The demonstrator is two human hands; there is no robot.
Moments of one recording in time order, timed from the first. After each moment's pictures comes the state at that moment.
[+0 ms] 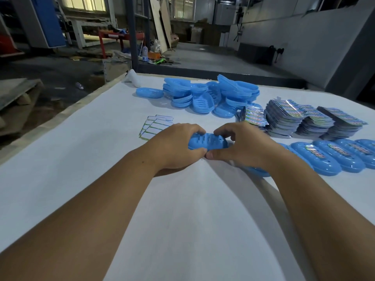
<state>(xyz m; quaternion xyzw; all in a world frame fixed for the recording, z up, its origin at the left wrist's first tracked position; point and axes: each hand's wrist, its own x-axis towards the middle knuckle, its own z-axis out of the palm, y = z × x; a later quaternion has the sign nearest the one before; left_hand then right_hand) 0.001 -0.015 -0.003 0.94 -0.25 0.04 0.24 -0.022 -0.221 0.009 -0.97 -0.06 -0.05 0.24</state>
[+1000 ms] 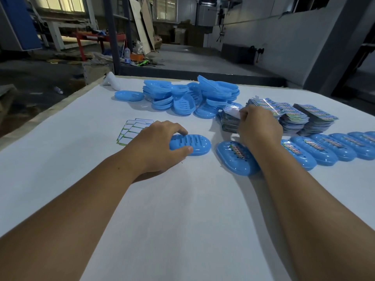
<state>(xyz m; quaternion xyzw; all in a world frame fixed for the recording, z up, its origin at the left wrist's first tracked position) 0.007 -0.023 -0.004 0.94 -0.23 0.07 0.23 0.006 -0.270 0.015 -0.94 0.19 -0.27 0.13</state>
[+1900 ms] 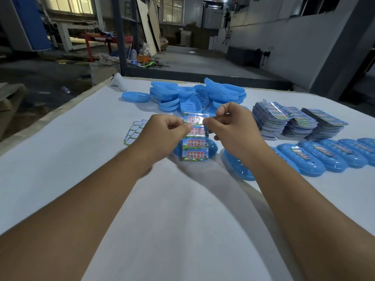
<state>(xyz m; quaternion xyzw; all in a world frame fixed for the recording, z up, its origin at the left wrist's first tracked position) 0.012 -0.030 0.000 0.82 -0.13 0.07 0.56 -0.018 -0.206 0.024 -0.81 -0.01 -0.20 0.54</state>
